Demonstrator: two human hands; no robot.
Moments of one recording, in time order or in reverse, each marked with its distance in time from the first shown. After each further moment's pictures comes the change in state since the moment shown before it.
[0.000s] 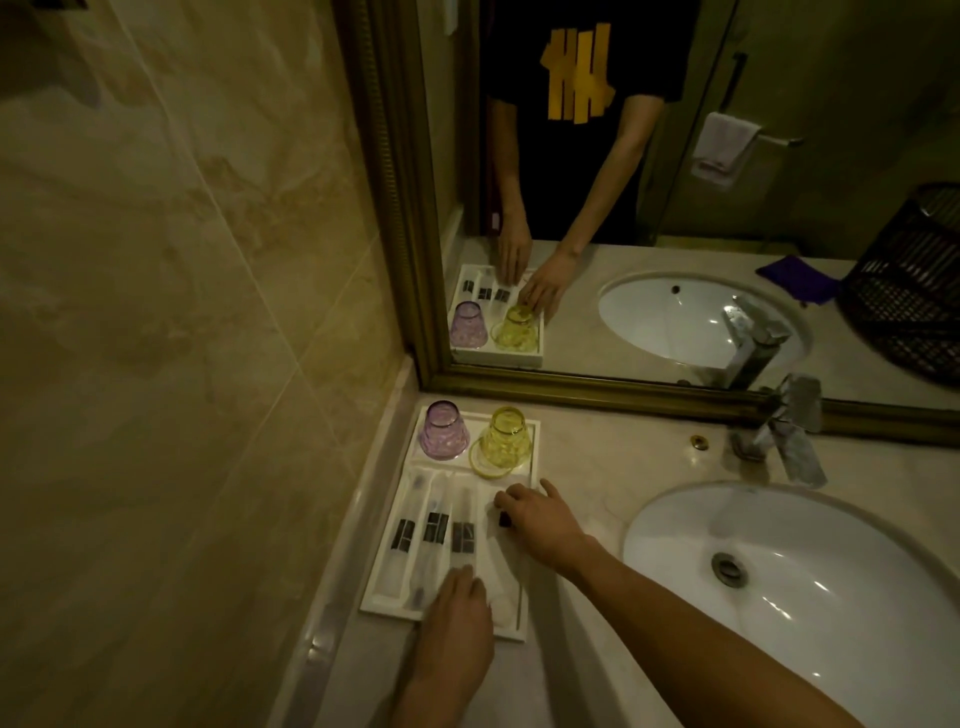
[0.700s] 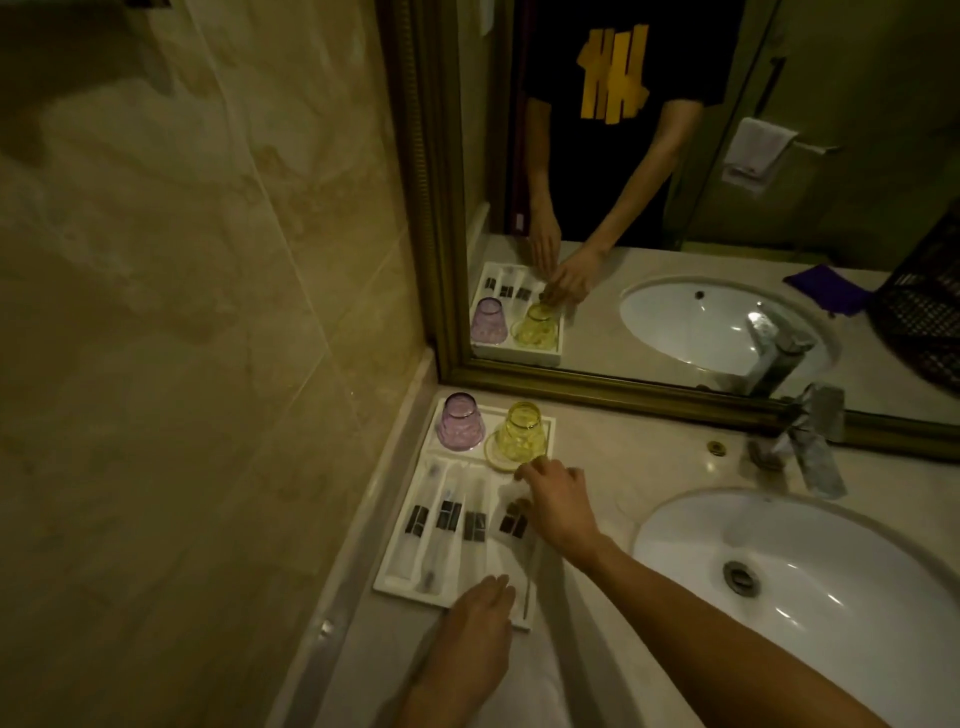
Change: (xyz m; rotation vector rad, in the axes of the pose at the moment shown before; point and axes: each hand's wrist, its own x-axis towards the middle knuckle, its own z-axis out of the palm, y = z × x) left_hand -0.023 0.012 -0.006 -0.401 0.102 0.026; right_hand -0.007 -0.004 -0.013 0.141 0.263 0.125
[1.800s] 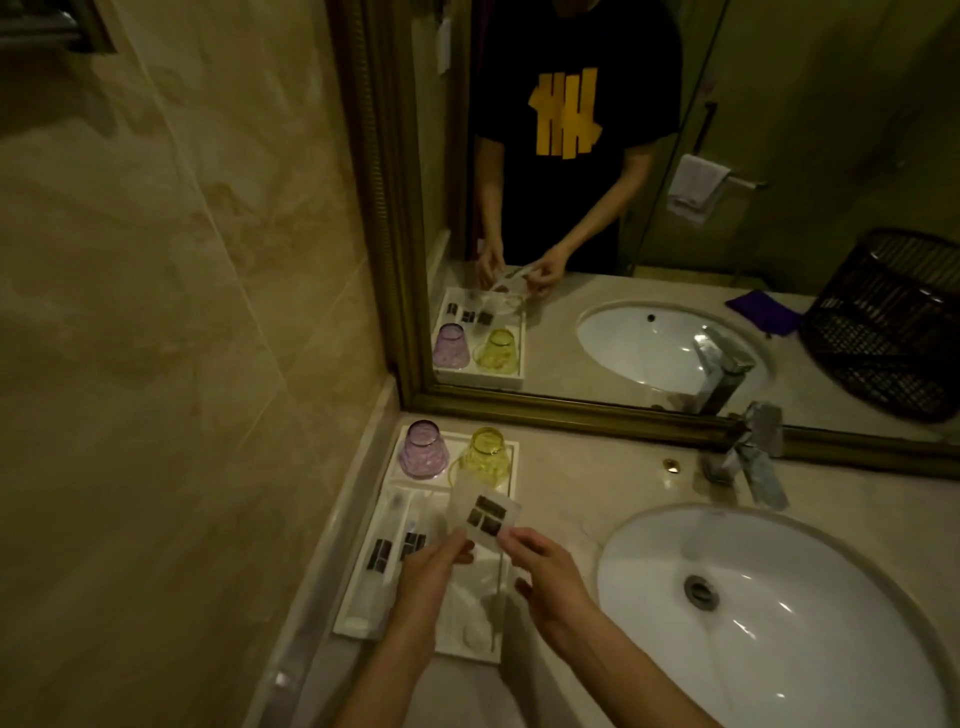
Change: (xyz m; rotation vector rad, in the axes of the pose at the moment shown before) left_hand 0.060 0.009 -0.069 -1.323 0.214 -0.647; right_hand -0.074 -0.039 -0.054 1.544 -0.023 0.743
